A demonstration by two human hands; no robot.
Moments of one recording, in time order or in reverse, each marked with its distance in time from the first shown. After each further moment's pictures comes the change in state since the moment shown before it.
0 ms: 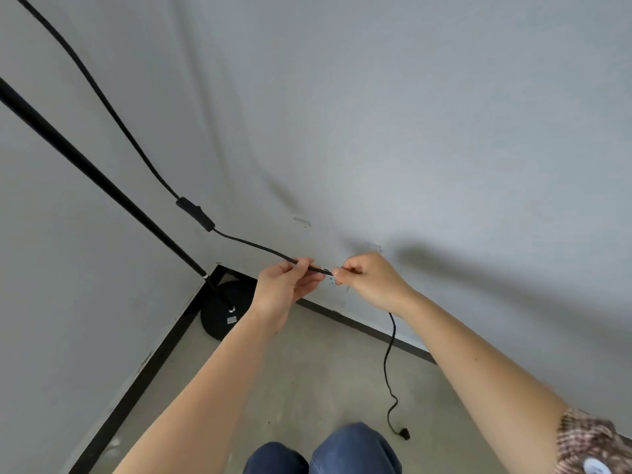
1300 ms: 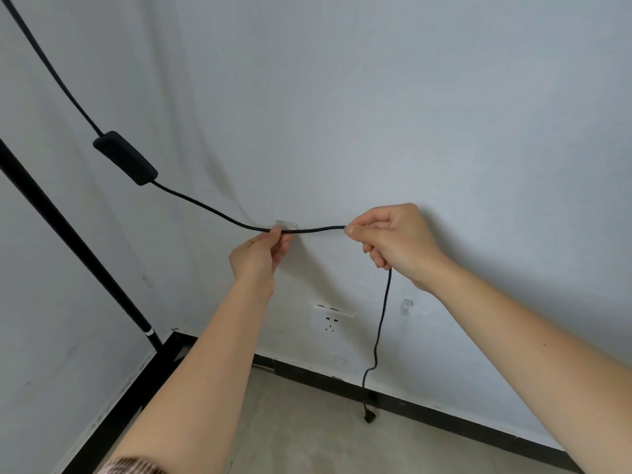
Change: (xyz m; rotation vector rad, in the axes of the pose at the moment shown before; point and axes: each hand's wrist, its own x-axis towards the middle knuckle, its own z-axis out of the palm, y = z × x) left_hand 0.160 -0.036 -0.018 -0.372 0.066 0.280; right_hand 0.062 0.048 0.011 0.269 0.447 -0.259
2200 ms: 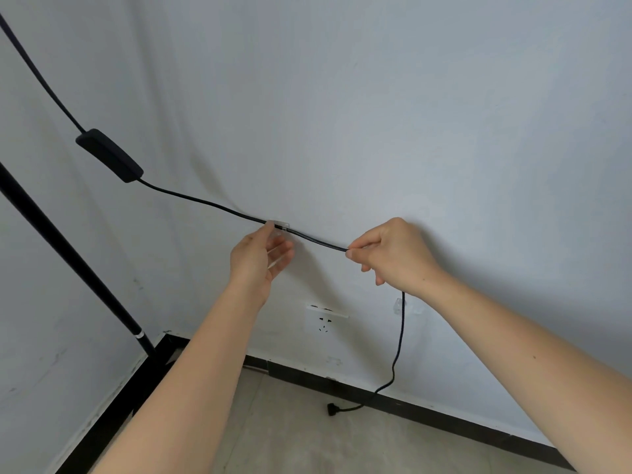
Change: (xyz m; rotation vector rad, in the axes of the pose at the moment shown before) left_hand -0.002 -0.003 0.000 0.134 -0.110 -0.064; right_hand -0.001 0.020 -0.005 -0.352 0.009 0.042
